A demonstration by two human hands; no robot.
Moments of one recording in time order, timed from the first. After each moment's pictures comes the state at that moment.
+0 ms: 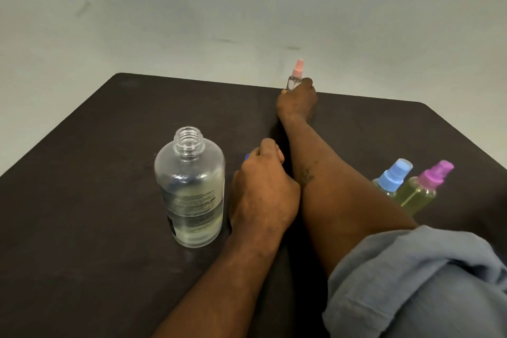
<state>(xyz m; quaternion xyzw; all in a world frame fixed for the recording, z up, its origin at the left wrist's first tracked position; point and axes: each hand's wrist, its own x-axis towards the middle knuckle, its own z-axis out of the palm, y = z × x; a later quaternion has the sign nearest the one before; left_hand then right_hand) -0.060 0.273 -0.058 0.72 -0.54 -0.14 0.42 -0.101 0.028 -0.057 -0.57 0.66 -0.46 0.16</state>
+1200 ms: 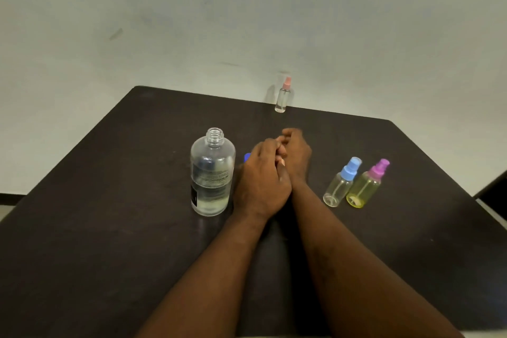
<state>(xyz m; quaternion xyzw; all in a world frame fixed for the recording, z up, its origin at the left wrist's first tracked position) -0.060 0.306 -0.050 0.59 -0.59 -0.11 0.54 -0.129 0.193 -0.057 -0.52 0.63 -0.50 0.29</state>
